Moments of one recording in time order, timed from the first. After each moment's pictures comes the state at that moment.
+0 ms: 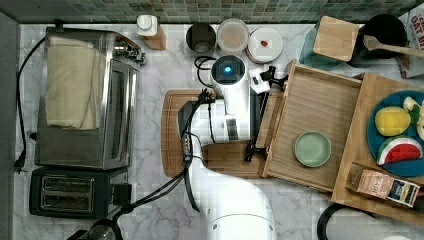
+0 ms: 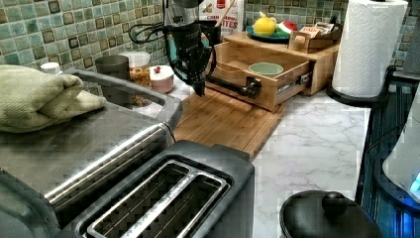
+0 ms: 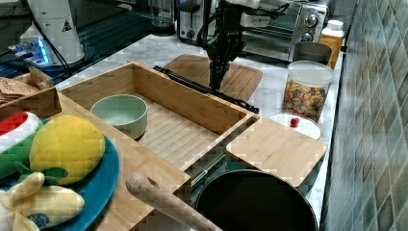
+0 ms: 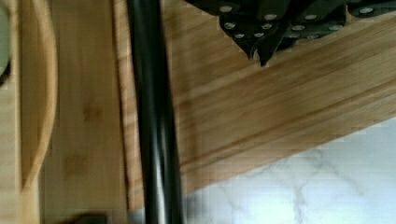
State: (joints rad) arm -0.01 0.39 -0.01 -1.96 -0.20 0.64 -0.28
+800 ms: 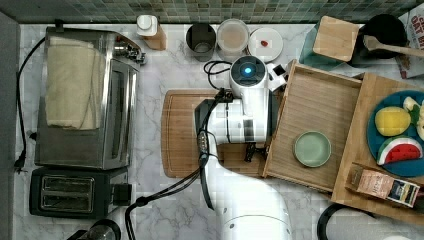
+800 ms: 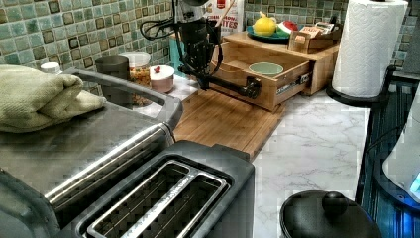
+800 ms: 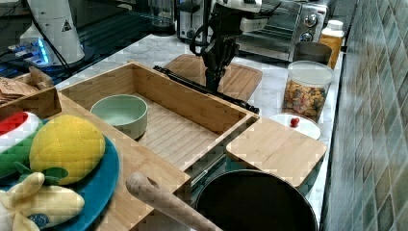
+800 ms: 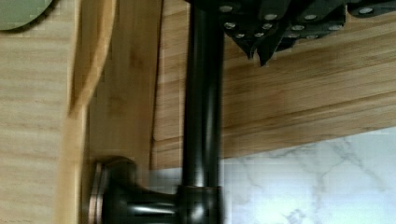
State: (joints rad) arm -0.07 0.39 -0.02 -1.96 -0.17 0.66 -0.52
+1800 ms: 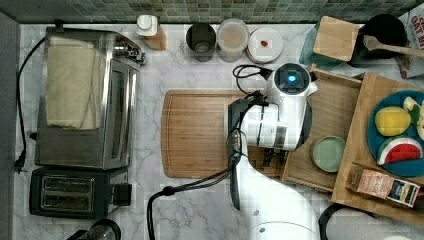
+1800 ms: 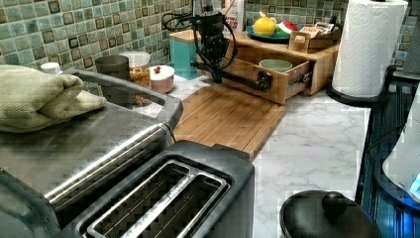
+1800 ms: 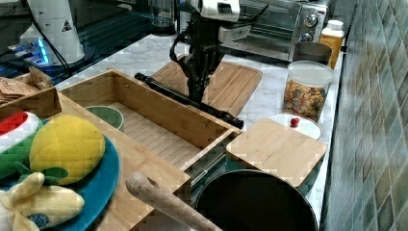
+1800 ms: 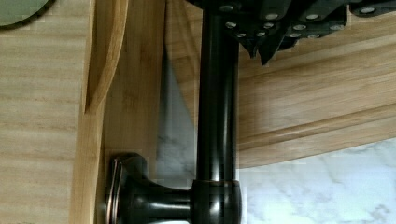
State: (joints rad) arm -0.18 0.37 -0.05 -1.98 -0.11 0.69 -0.68
